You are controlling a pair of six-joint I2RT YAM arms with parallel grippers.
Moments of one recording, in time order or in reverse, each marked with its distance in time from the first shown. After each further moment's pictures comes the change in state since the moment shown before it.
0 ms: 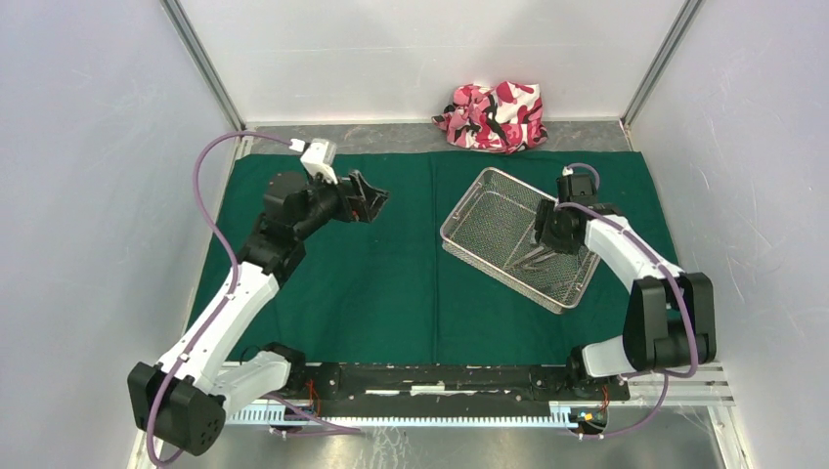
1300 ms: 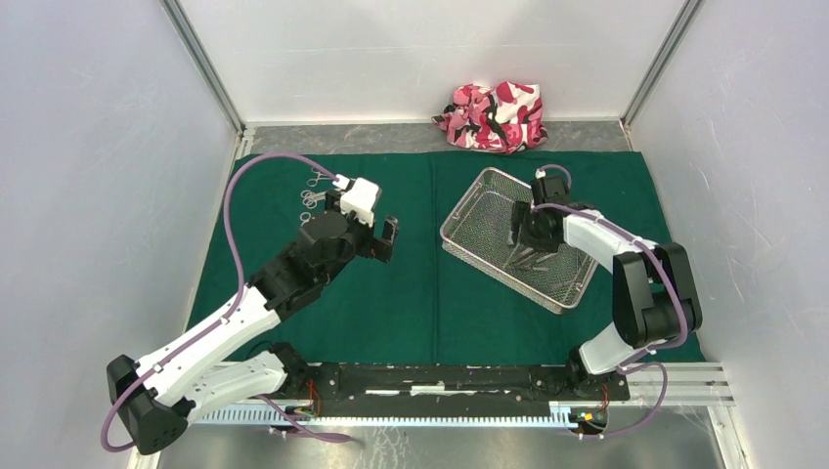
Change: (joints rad) left arm -0.454 -0.108 -0.056 -0.172 -0.589 0.326; right arm 0.114 0.167 0.005 0.108 0.010 0.061
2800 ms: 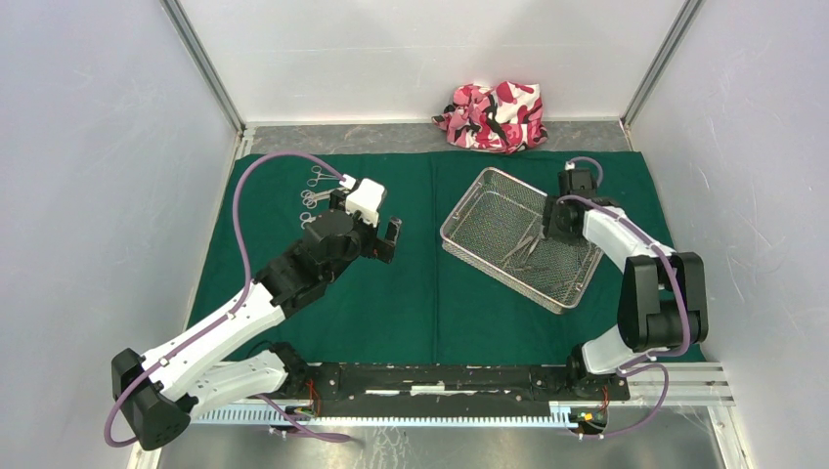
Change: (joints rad) left arm 0.000 0.034 -0.005 0.001 0.000 0.012; right arm -0.124 -0.031 0.042 -0.034 0.123 -0.116
